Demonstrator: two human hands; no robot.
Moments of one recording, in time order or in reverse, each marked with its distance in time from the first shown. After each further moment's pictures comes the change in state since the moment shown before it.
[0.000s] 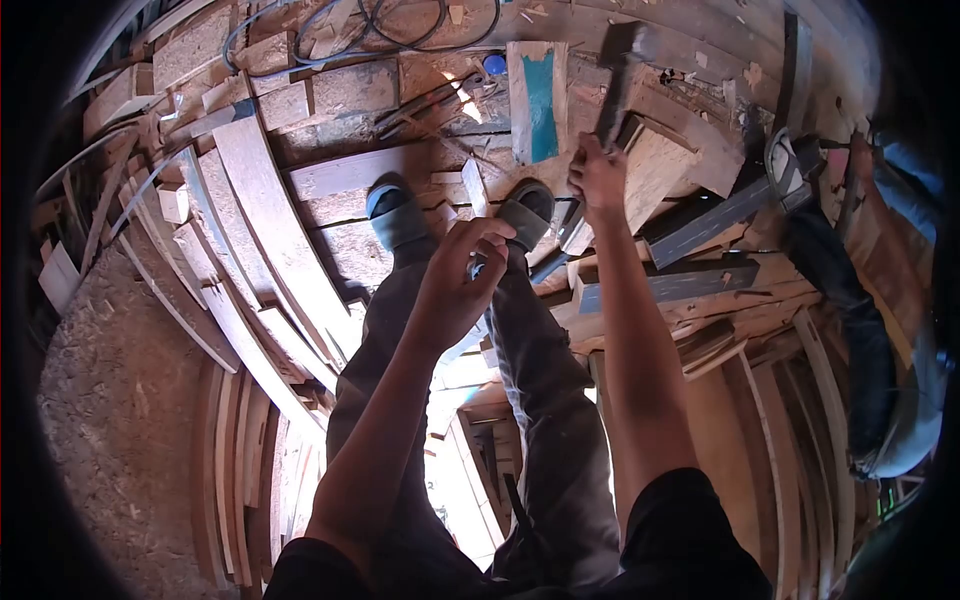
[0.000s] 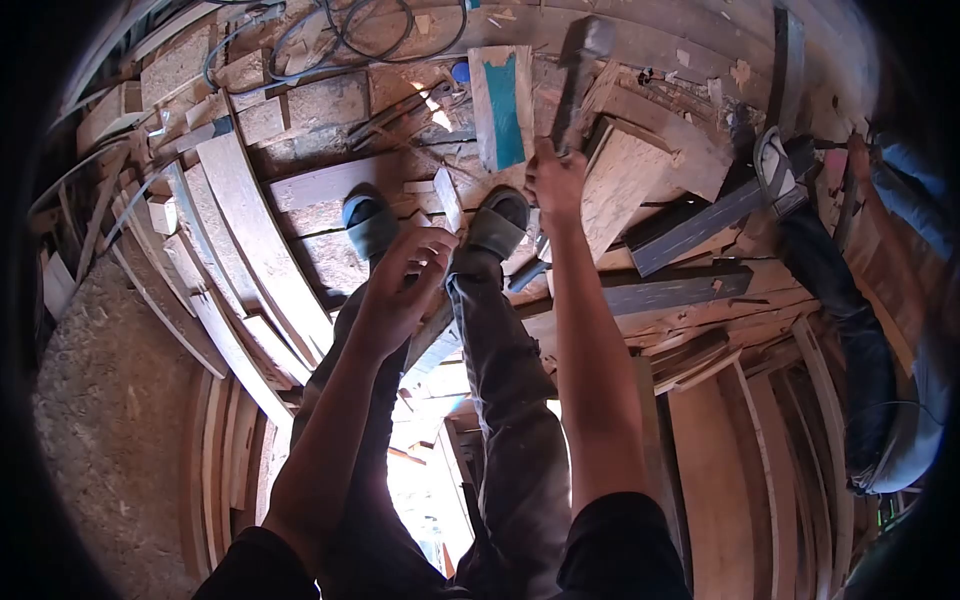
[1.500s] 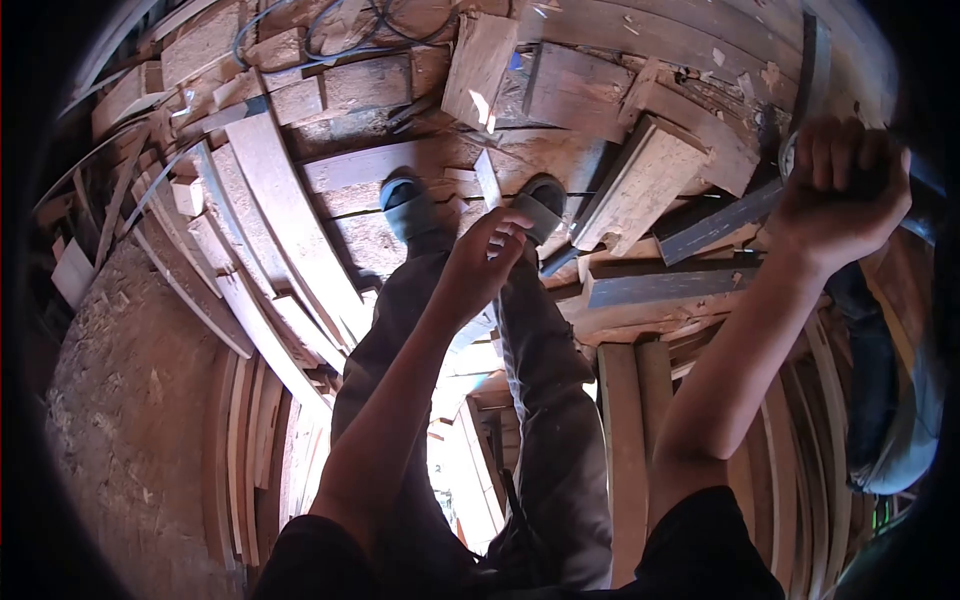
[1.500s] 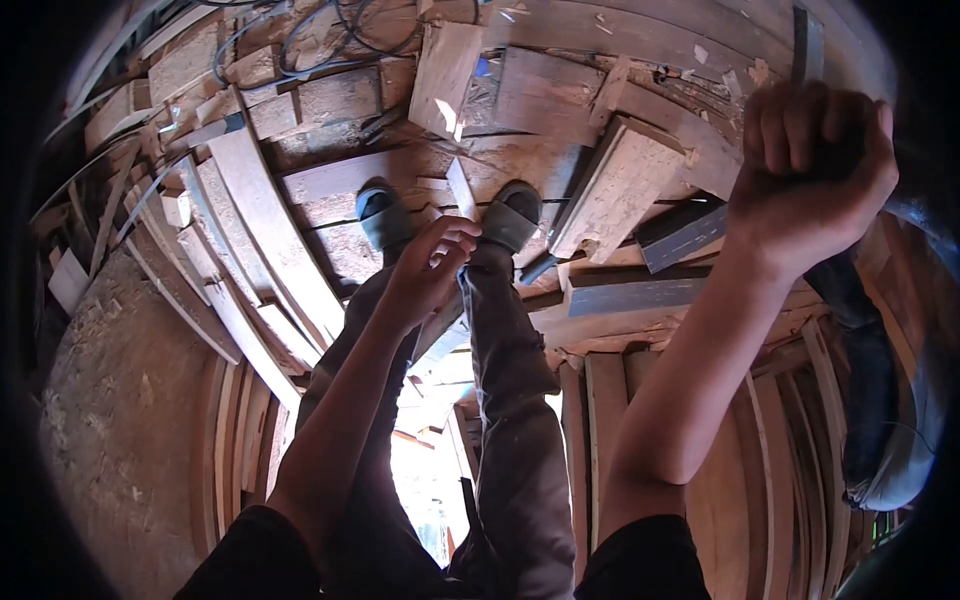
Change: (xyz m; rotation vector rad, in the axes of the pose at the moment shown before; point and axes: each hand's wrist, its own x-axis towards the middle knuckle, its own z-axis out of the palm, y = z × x) left_hand 0.021 -0.025 0.010 -0.049 -0.066 -0.128; right_hand -0.078 -0.234 -0.016 0.132 -0.281 -0.870
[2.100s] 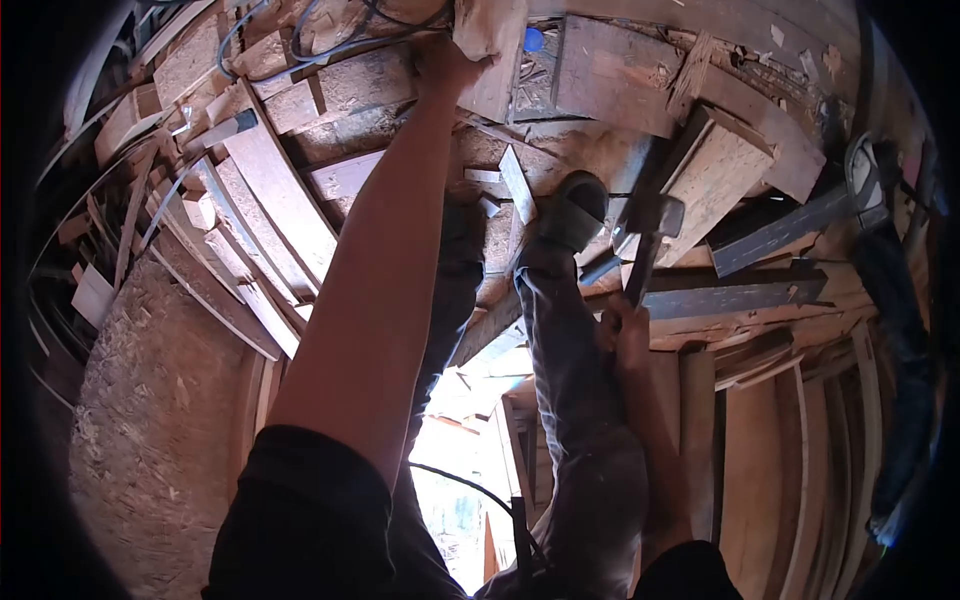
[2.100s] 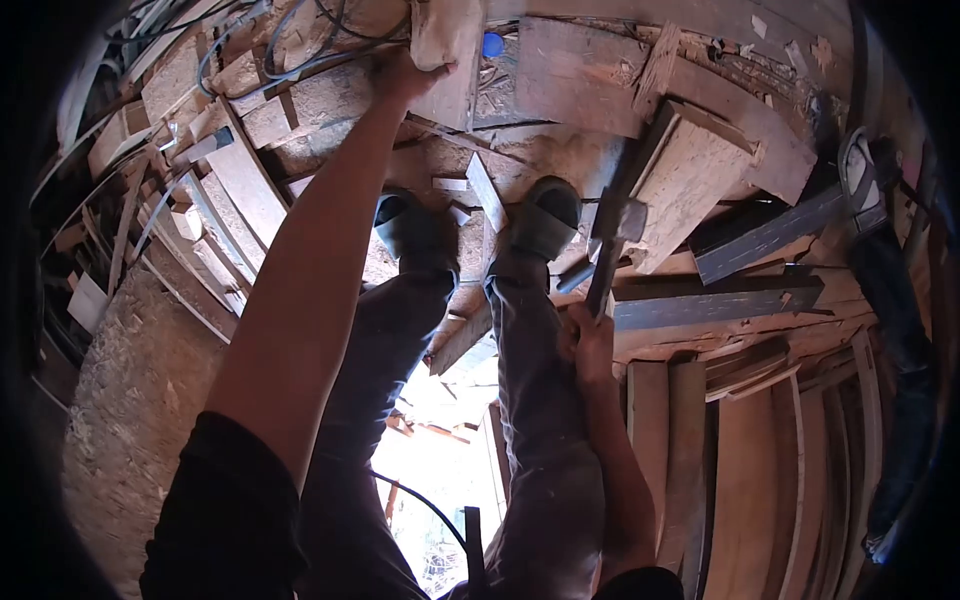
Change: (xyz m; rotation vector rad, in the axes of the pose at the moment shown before) left_hand 0.307 -0.090 -0.117 1.015 0.420 -0.013; right_hand -0.300 0.179 -0.065 -0.035 0.358 1.356
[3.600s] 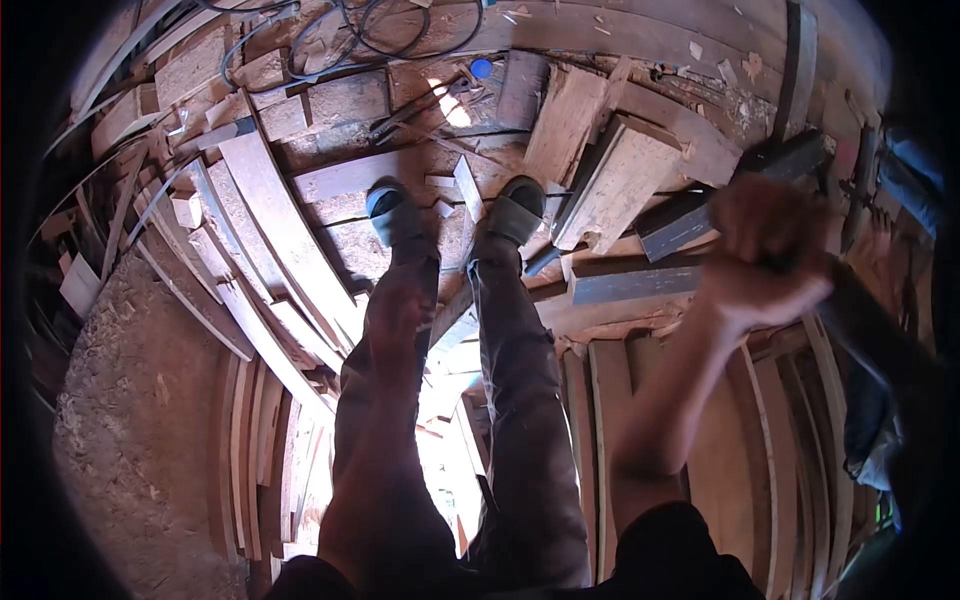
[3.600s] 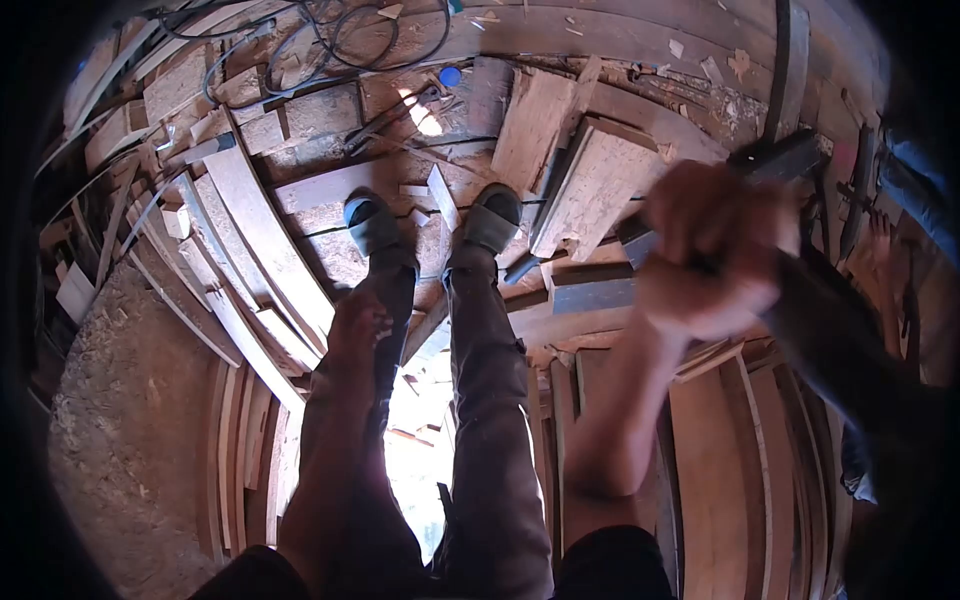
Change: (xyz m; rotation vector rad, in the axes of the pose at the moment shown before) left_hand -0.398 0.043 -0.148 -1.266 -0.061 -0.454; right_hand -0.139 -0.272 0.073 0.078 -0.305 -1.497
